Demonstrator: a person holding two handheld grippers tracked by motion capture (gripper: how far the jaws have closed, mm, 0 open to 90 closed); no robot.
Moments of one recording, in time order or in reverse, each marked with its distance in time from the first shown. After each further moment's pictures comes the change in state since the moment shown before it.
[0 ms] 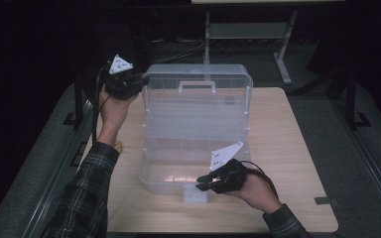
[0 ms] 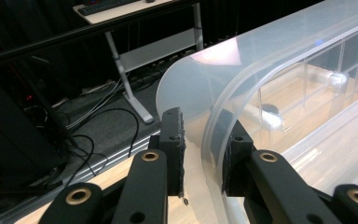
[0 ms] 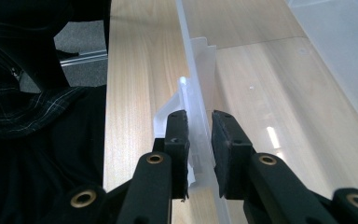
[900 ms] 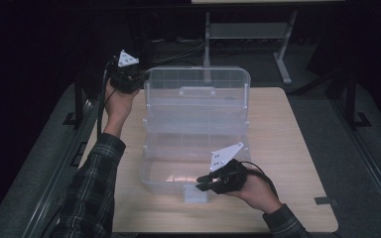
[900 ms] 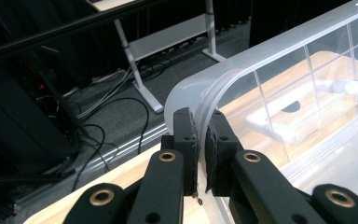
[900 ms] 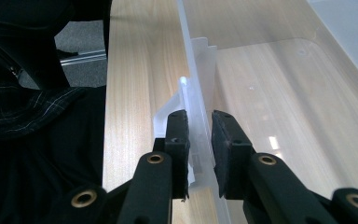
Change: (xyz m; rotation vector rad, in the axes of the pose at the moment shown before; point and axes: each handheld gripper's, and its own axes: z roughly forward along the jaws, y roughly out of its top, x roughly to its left) left arm 0.008 0.007 0.024 0.057 0.042 0.008; right arm 0.001 0.000 0.000 -0.002 -0.002 -0.010
